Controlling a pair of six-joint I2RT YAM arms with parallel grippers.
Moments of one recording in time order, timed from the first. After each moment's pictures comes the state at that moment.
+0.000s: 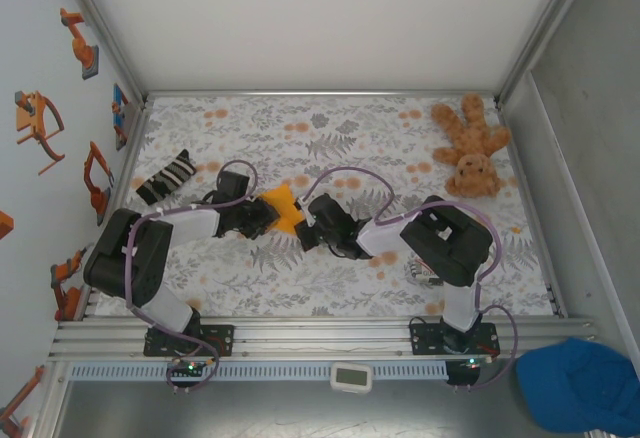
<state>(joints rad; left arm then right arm) -0.43 1.60 0.67 -0.07 0.40 -1.06 0.91 1.90 0.85 0.35 -0.07 0.32</state>
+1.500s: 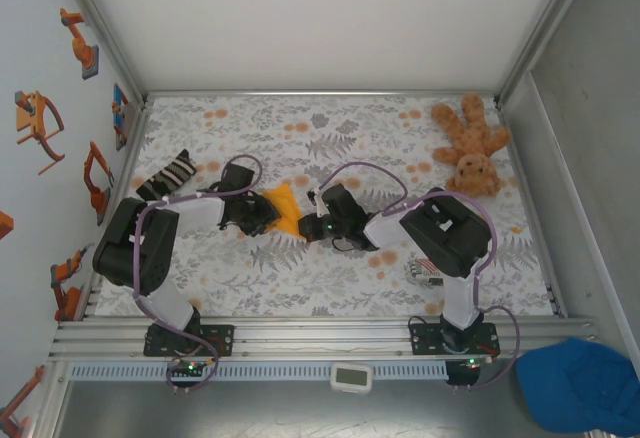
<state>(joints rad) -0.43 1.67 0.79 -0.25 0.39 -0.99 0.81 1.94 0.84 0.43 -0.35 0.60</state>
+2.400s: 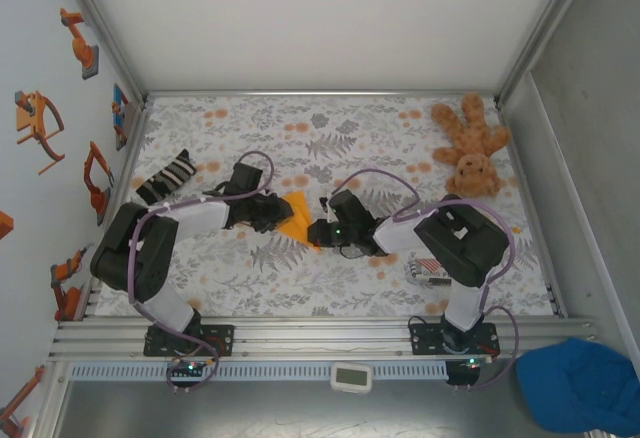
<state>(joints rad) -0.50 1.65 0.79 -0.15 0.45 -0.93 0.81 1.82 0.74 0.34 -0.35 0.79</state>
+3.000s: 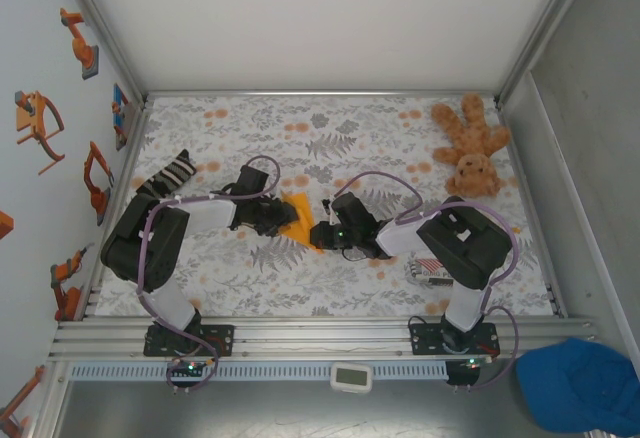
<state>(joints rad) -0.52 1.71 0.81 -0.16 0.47 -0.92 0.81 1.81 0.71 0.36 -0.34 0.79</state>
